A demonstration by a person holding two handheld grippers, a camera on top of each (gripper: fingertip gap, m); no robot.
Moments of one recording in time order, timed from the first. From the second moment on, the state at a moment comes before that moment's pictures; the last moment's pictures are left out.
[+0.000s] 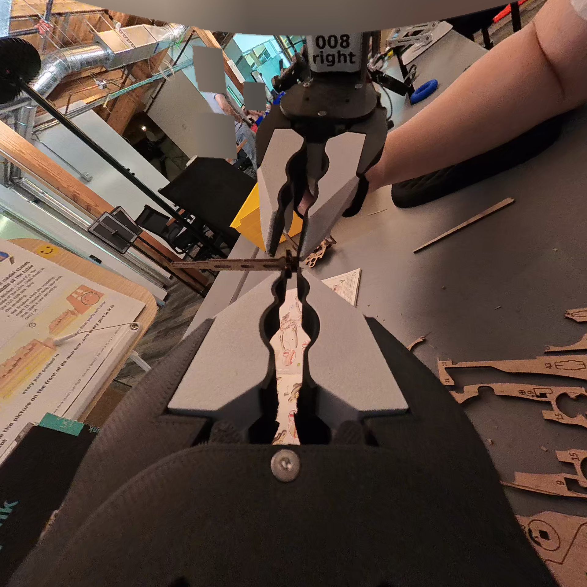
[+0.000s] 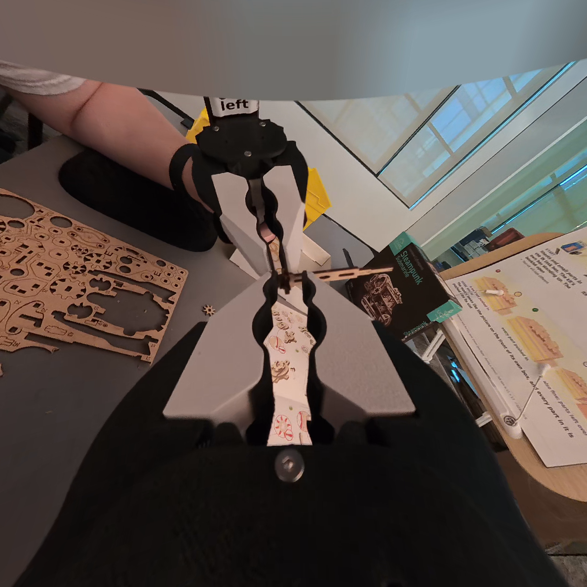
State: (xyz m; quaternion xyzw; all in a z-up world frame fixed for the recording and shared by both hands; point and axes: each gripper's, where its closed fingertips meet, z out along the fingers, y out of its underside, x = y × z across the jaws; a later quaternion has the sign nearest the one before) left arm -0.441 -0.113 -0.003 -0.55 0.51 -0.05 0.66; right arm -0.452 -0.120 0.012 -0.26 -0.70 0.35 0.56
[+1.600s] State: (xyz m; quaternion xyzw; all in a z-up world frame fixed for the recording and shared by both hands) left arm -0.466 -0.084 -0.088 -0.69 0.54 0.05 0.47; right arm -0.480 -0.076 -0.077 -0.68 -0.42 0.60 0.05
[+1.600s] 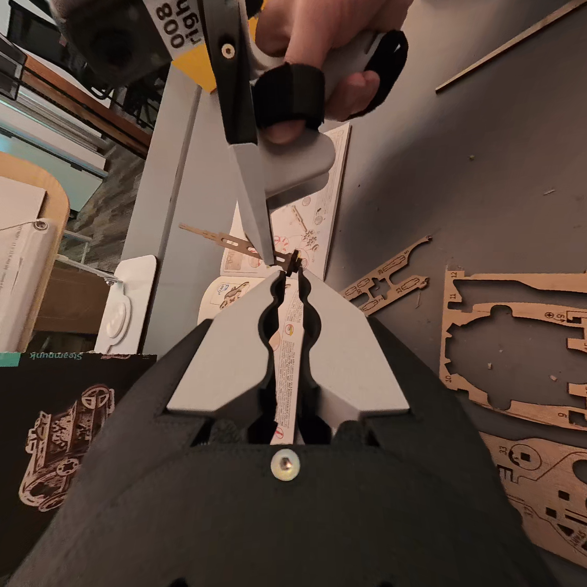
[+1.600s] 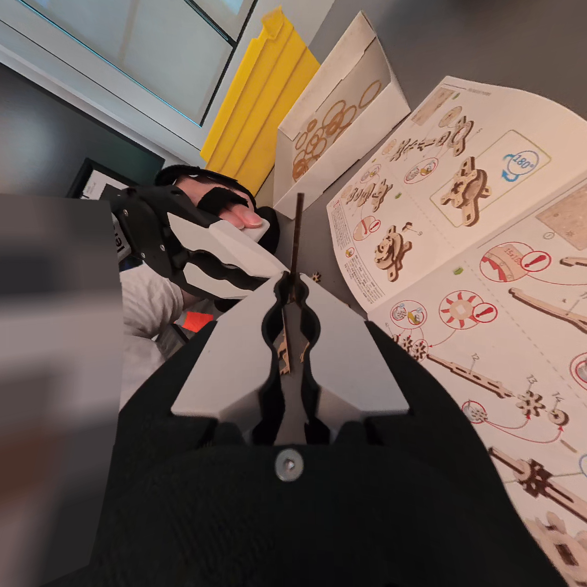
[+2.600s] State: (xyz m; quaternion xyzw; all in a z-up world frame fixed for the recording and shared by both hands) left arm -0.473 -0.082 0.025 -0.65 0.40 -0.20 0.62; right arm -0.457 -0.066 0.046 -0.57 -0.48 0.66 0.09
